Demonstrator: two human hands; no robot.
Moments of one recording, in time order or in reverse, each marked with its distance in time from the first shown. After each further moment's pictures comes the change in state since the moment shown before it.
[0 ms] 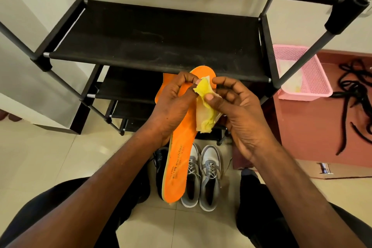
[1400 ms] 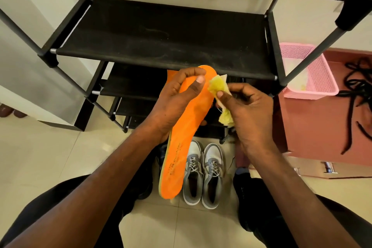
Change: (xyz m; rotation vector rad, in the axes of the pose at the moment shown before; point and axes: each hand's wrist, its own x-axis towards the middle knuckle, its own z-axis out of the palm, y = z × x) left_hand -0.011 0.009 -0.011 -0.193 -0.108 -0.108; right_hand 0.005 0.019 -0.001 -0.294 0.272 -0.224
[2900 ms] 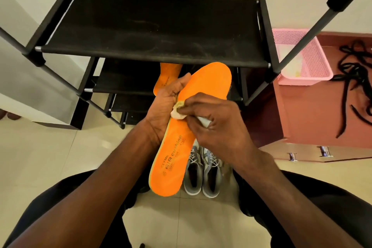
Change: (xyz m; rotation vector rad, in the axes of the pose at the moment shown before) left_hand 0.006 -0.012 0.008 -0.555 -0.062 -0.434; right_hand -0.039 -0.003 0.012 -0.405 -0.379 -0.542
